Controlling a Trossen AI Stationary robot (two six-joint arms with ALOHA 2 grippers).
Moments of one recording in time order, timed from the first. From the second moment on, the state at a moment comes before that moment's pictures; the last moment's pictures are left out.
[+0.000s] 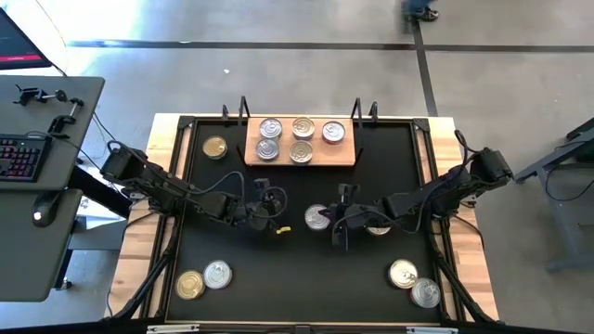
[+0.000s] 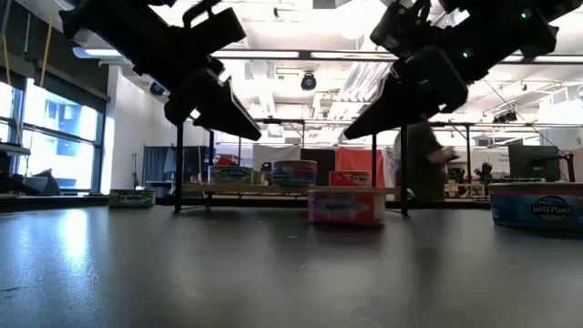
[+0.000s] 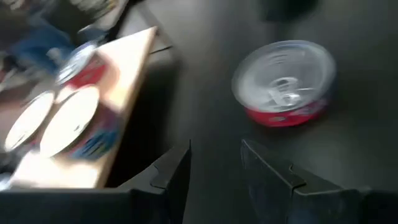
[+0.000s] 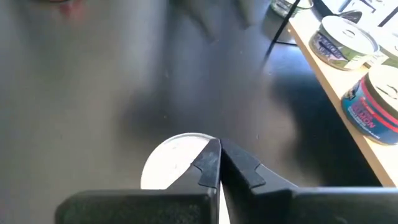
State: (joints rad) left arm -0.28 1.58 0.78 0.10 -0.63 0.09; right arm 0.28 1.53 0.70 0.20 0.45 0.04
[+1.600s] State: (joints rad) left arm -0.12 1.98 1.12 0.21 0.01 0.21; right arm 0.49 1.55 0.71 0.02 0.59 0.01
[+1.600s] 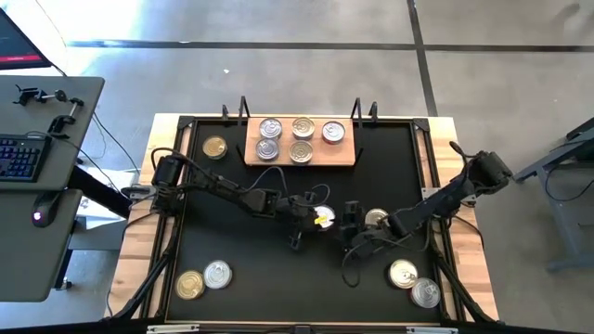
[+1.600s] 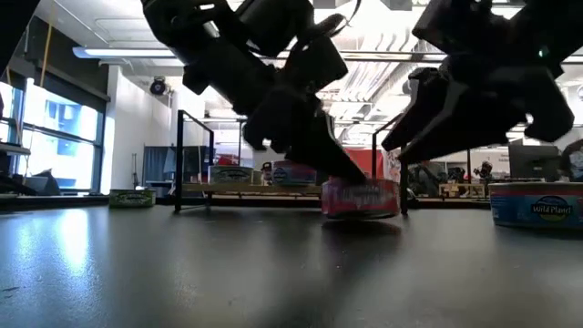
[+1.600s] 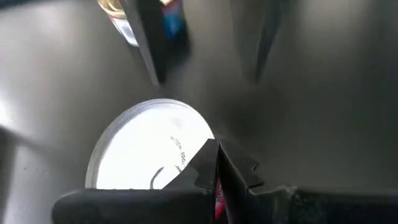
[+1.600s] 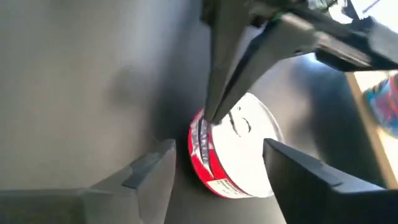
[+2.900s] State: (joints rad) left arm -0.26 1.55 1.01 -0.23 -0.60 -0.01; right arm 0.29 1.61 0.83 -0.08 1.03 0.00
